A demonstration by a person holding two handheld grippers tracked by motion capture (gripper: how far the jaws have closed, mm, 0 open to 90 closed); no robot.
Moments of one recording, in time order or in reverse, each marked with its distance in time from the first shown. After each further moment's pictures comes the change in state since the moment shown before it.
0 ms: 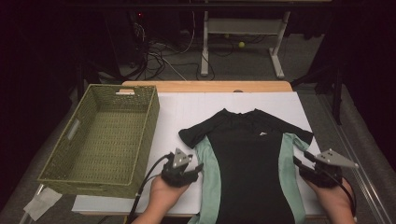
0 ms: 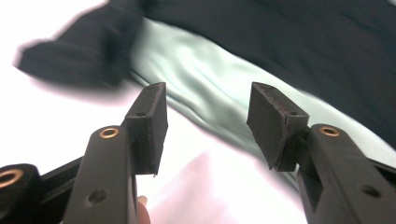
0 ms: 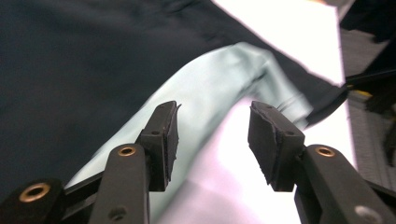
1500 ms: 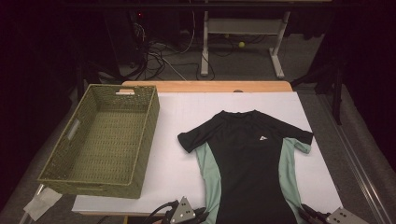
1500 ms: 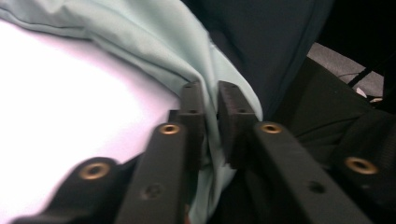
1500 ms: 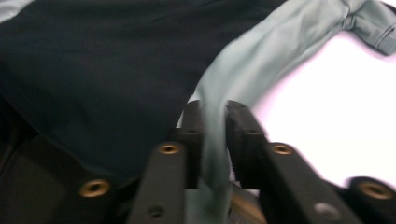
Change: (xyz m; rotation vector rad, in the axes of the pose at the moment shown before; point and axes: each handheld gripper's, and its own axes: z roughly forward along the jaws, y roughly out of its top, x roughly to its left) left arm -0.068 -0.059 -0.036 0.047 -0.233 0.082; right arm 0.056 -0.070 -0.097 0.020 0.195 -0.071
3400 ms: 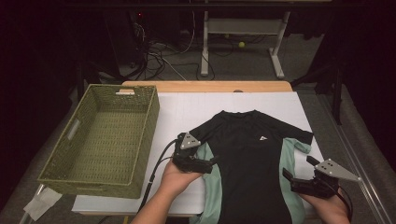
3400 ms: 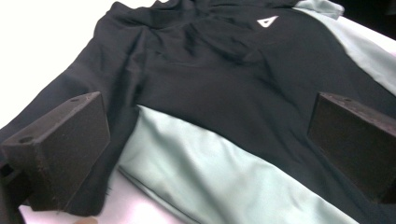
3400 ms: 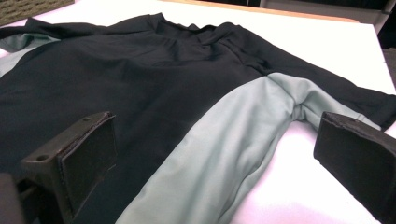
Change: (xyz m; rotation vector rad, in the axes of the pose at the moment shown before) left arm 0.114 0.108 0.043 -0.128 0.153 -0.142; right arm -0.060 0.056 0.080 -0.170 -0.086 0.119
